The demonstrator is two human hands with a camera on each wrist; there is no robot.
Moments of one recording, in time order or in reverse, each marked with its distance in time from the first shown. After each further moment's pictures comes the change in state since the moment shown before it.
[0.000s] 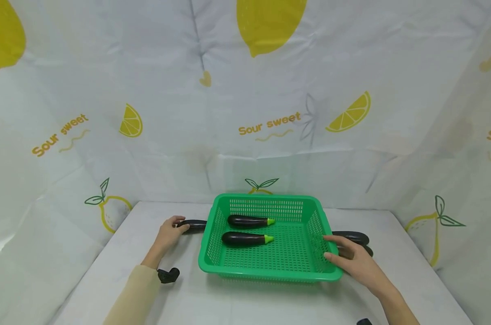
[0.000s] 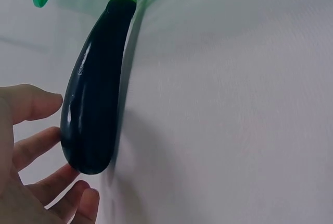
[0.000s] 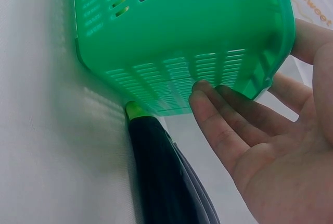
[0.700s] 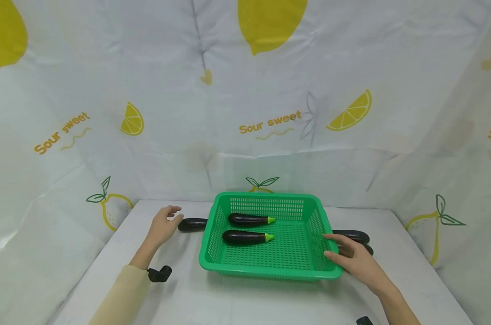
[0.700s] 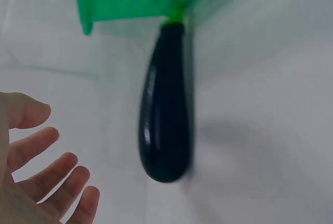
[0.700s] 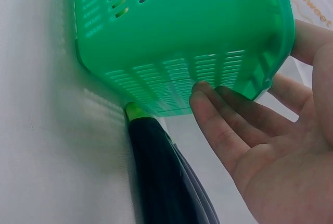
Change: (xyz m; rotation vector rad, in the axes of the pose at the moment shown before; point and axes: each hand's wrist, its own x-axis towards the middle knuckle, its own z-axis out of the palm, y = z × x) left_hand -0.016 0.029 -0.030 0.063 0.083 0.188; right_hand 0.001 0.003 0.000 -0.030 0.005 -0.005
